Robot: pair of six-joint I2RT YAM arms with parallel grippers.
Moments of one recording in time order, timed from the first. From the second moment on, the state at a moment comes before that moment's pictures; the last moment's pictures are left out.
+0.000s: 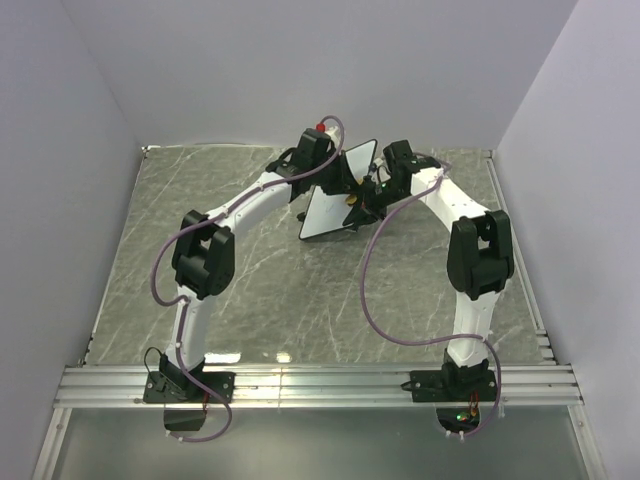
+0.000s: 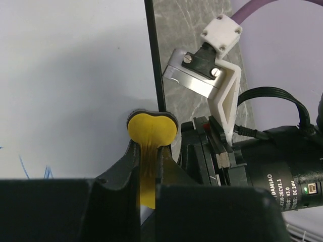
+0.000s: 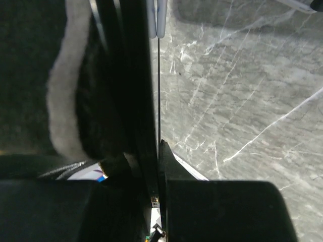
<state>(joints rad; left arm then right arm) -0.60 2.15 1.91 -0.33 0.34 -0.63 0.28 2.00 1.66 -0.85 -0.72 0.59</state>
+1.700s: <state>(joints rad) -0.58 2.11 1.82 -0.38 0.38 -0.60 0.28 1.95 1.55 -0.72 -0.73 0.61</state>
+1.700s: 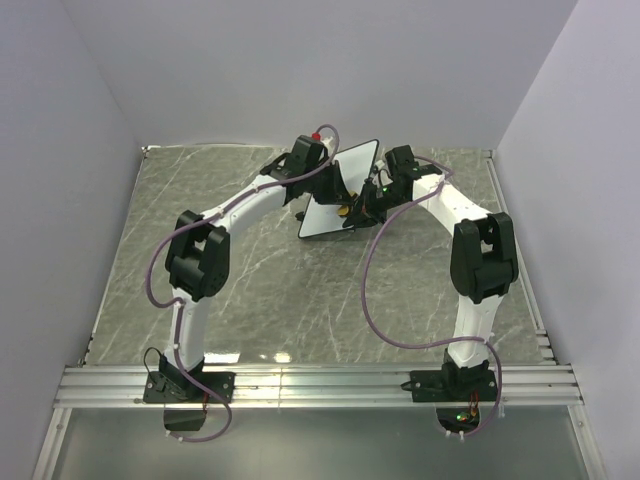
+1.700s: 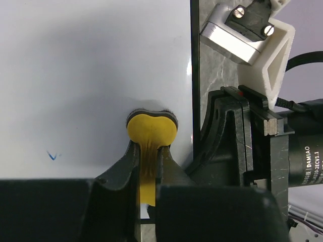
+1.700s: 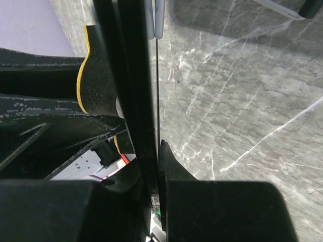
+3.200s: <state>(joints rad) -0.50 2.12 1.76 -0.29 0.61 -0.67 0.27 1.95 1.52 -0.69 -0.75 0.60</state>
